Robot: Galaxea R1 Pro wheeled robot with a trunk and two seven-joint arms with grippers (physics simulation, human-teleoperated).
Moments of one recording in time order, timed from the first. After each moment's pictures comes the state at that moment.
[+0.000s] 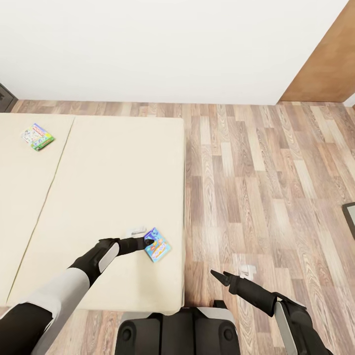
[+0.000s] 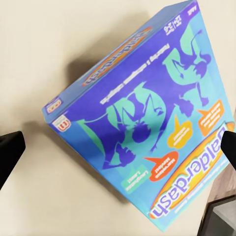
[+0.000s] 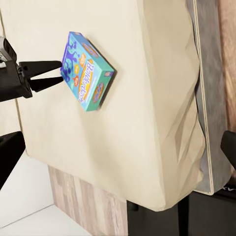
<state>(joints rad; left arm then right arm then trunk) -0.90 0.08 -0.36 -0.45 0.55 0.42 -0.27 -0.27 0.02 -0.30 -1.20 -0.16 0.56 0.90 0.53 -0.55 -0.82</state>
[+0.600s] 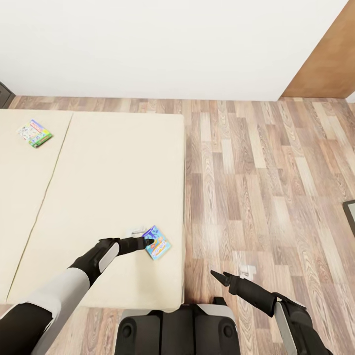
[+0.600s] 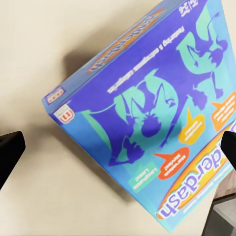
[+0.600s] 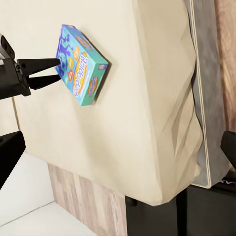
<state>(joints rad) -0.90 0.08 -0.36 -0.45 0.55 0.41 -0.27 -0.27 0.02 -0.30 -1.20 -0.15 0.56 0.90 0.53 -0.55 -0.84</state>
